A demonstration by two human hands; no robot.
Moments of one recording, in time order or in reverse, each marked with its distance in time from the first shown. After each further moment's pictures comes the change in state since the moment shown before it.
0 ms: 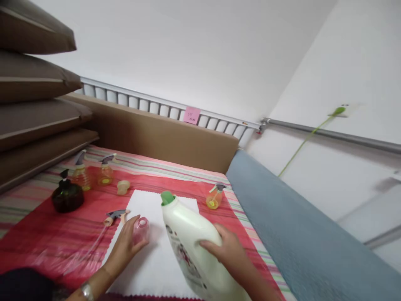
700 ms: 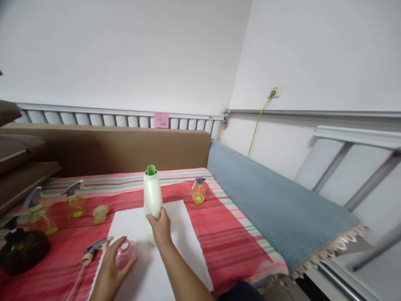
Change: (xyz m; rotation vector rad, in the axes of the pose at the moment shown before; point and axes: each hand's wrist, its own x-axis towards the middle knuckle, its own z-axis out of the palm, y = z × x) left_hand 0.019 -0.004 -0.003 -0.039 0.016 -0.030; right_hand 0.116 -0.018 0.168 0.725 0.479 -0.007
